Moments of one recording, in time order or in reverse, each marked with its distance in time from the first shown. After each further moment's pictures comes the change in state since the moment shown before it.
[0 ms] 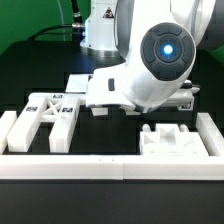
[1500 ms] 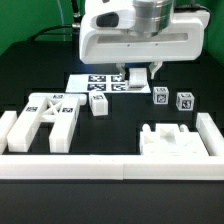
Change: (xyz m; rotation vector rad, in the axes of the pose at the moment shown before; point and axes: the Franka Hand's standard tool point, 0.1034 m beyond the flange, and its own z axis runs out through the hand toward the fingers) arm -0.026 0.008 -0.111 0.005 0.595 -0.019
